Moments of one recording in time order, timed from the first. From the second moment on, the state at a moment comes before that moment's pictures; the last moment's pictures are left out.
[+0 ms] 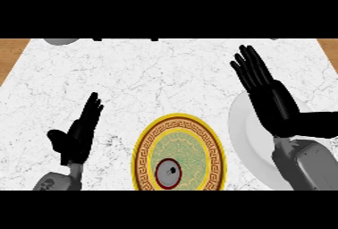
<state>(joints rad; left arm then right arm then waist) -0.09 0.27 -0.25 -1.41 0.27 0.28 -0.06 -0.37 -0.37 0.30 -1.62 -0.48 -0.12 -0.08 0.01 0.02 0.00</state>
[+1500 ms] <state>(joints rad) -0.26 0.50 -0.10 -1.56 0.26 0.13 0.04 -0.52 -0.04 1.03 -1.58 0.60 -0.67 0.65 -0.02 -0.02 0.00</state>
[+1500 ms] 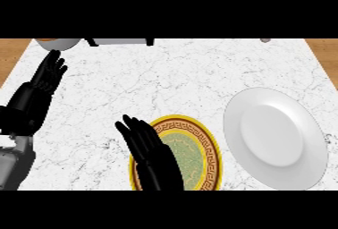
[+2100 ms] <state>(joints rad) -0.26 0.49 -0.10 -1.57 0.26 0.13 0.06 -0.64 -0.04 1.02 -1.65 0.50 -0.08 1.14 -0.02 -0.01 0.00</state>
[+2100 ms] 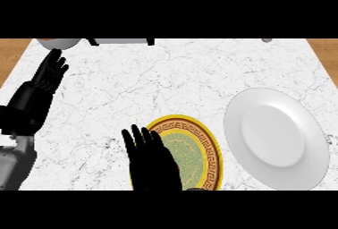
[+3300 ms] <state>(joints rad) -0.24 0.47 -0.09 -1.60 0.23 0.11 0.07 -0.60 -0.04 0.95 -1.55 0.45 0.16 1.22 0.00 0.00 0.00</state>
